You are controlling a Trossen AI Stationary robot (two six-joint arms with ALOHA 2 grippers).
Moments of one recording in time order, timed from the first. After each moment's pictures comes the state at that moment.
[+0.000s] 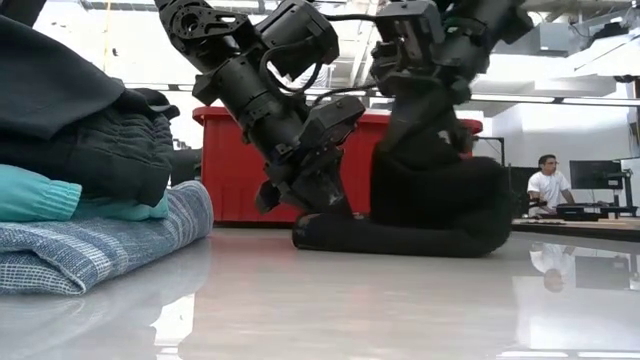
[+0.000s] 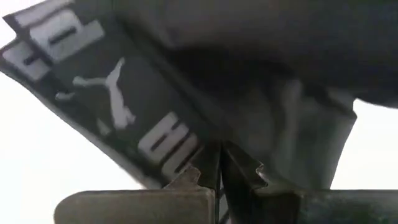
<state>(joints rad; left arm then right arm) -0.06 1.93 1.07 0.07 -0.03 -0.61 0.13 1.58 0.99 -0.28 -0.06 0.85</state>
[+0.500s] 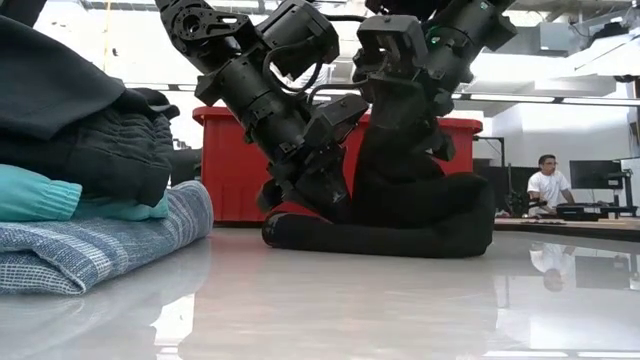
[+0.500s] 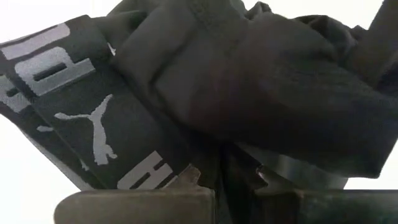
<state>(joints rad) -0.06 1.93 1.07 0.09 -0.03 -0.62 0.11 1.67 1.06 -0.28 -0.05 0.77</state>
